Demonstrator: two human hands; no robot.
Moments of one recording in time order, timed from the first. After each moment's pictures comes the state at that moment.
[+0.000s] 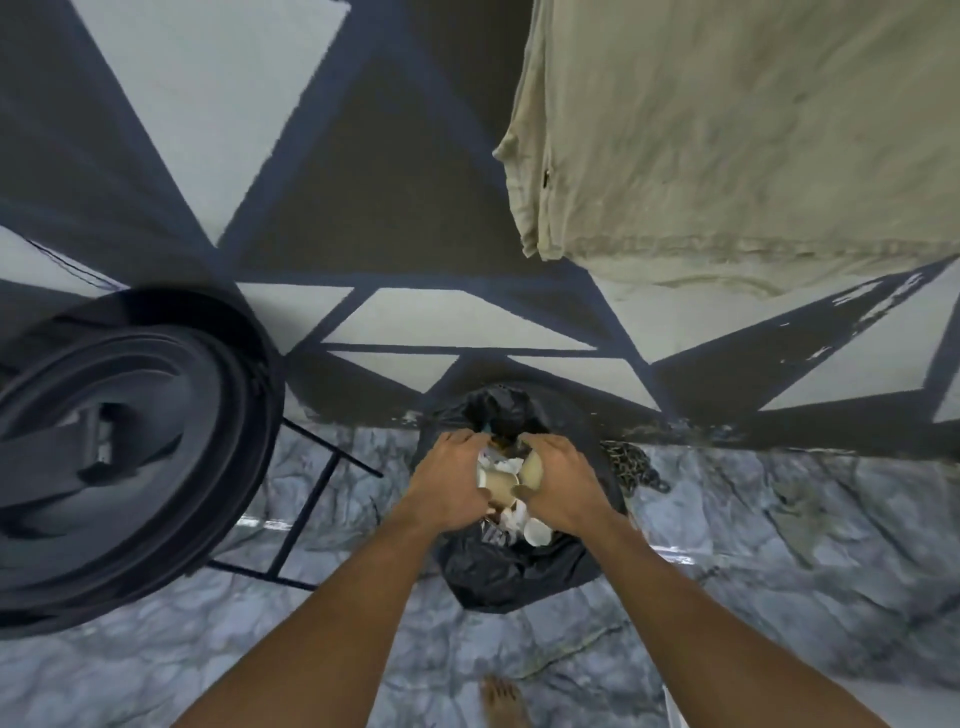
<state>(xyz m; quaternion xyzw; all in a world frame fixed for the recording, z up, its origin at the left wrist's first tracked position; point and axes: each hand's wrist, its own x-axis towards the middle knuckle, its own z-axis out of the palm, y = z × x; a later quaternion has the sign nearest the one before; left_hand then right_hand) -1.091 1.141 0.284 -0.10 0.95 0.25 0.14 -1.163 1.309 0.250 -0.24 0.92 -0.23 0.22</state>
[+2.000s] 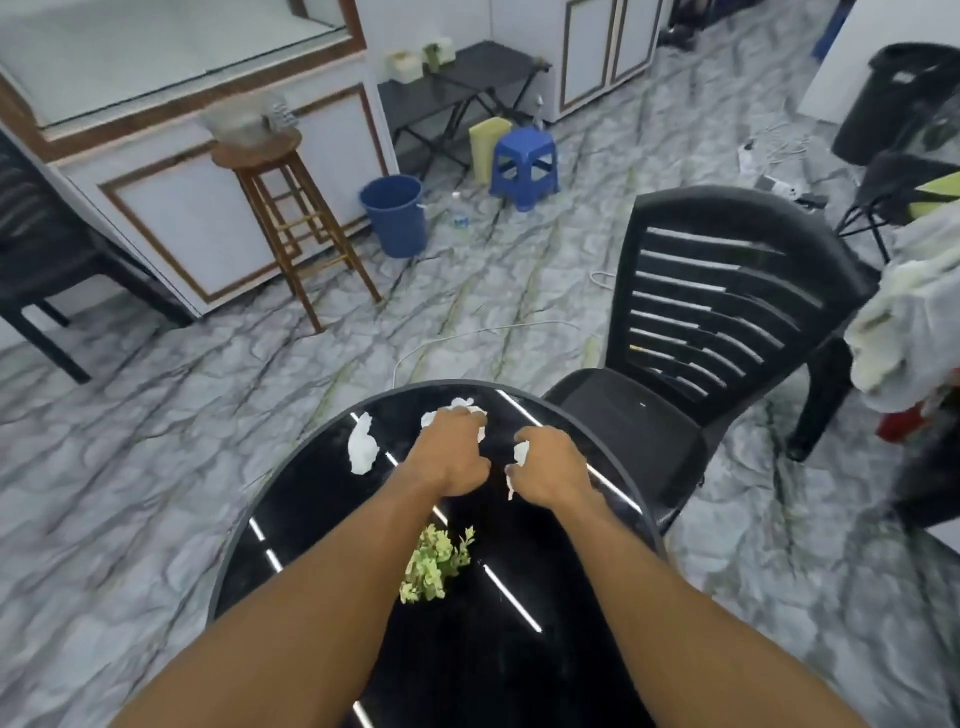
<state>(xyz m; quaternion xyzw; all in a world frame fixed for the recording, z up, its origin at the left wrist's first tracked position) 0.074 0.699 0.298 -0.93 0.27 0.22 -0.11 -0.005 0.564 0.273 -0.91 0.23 0.10 0.32</state>
